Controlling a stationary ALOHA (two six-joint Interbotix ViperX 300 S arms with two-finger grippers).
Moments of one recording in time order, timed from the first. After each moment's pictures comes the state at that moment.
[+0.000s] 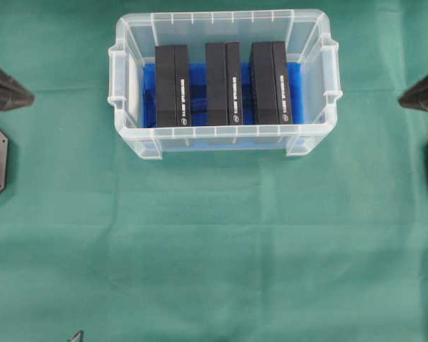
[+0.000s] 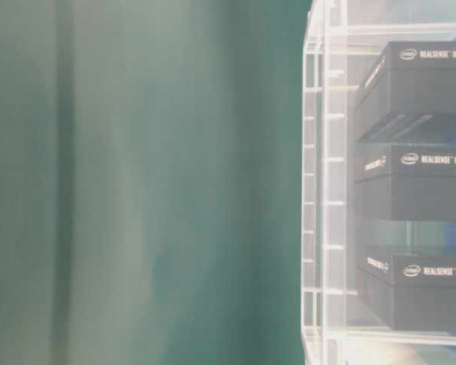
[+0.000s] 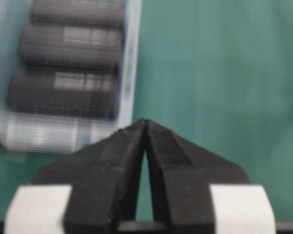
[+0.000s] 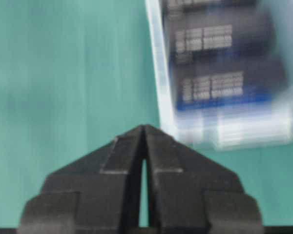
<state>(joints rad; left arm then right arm) 0.01 -0.84 0.49 0.02 1.04 -0.14 -0.01 -0.77 0.45 -0.01 1.12 0.27</state>
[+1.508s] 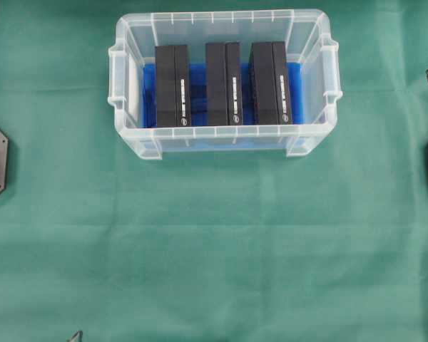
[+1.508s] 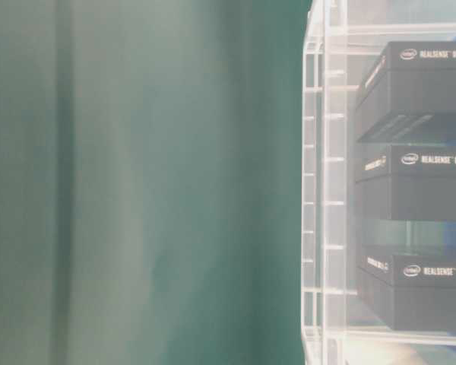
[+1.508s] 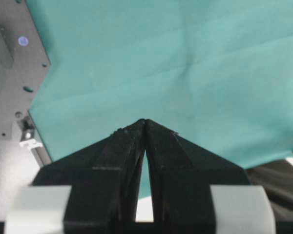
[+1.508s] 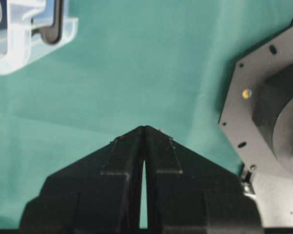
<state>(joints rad) 0.01 -0.75 0.42 0.04 1.60 -1.37 -0.06 -0.64 0.39 -0.13 1.63 1.50</state>
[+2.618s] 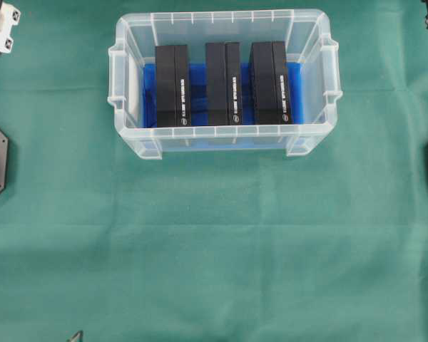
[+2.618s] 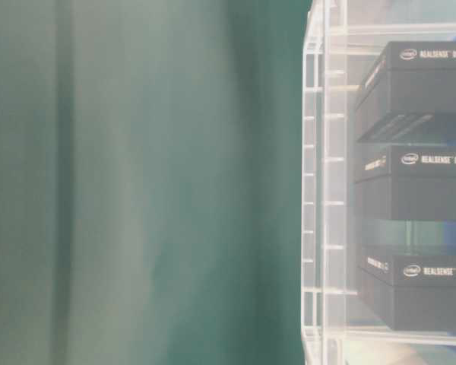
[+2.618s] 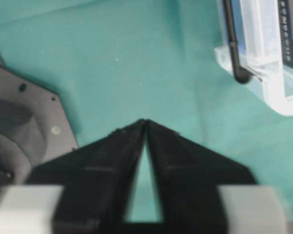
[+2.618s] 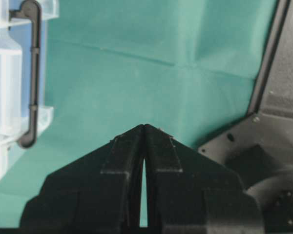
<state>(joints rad) 0.44 -0.60 0.36 0.04 1.54 -0.93 -0.51 -0.56 0.37 -0.16 1.51 1.04</state>
